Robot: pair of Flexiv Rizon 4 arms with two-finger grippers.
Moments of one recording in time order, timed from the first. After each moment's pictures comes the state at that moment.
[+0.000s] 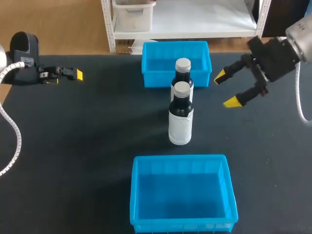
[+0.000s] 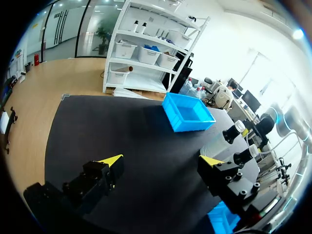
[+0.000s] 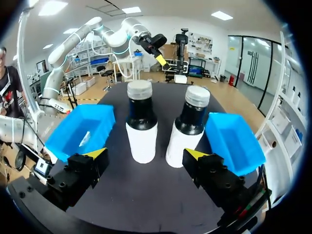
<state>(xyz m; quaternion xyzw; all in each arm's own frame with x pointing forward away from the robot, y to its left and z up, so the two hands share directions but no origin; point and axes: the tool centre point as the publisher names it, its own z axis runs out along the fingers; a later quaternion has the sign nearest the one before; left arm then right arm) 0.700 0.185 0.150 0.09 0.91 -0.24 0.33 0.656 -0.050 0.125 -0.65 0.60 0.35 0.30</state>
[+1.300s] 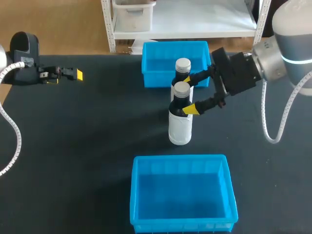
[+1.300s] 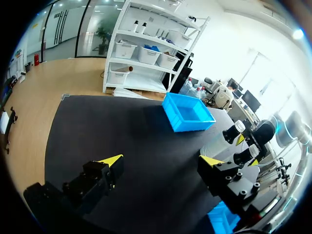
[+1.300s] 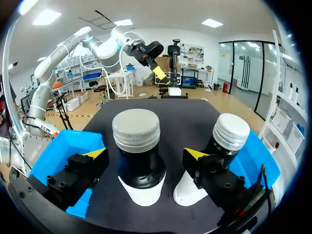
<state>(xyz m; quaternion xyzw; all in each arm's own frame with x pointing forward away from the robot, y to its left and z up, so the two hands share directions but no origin) 0.700 0.185 0.150 0.09 0.91 -0.24 0.33 0.644 0.048 0.120 -0.60 0.61 0.38 0.35</state>
